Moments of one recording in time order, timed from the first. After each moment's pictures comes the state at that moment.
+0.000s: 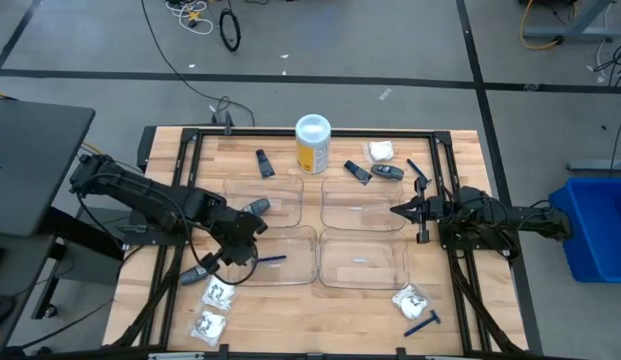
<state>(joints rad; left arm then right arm) -0.29 1.26 1.02 -0.80 0.22 0.50 -0.06 0.03 0.01 0.02 -0.05 -0.17</state>
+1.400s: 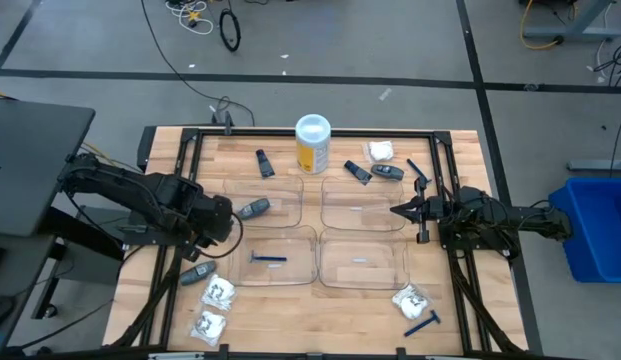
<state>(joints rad) -0.26 1.07 1.02 -1.22 0.12 0.10 -0.06 0.03 0.01 0.02 -0.05 -0.17</state>
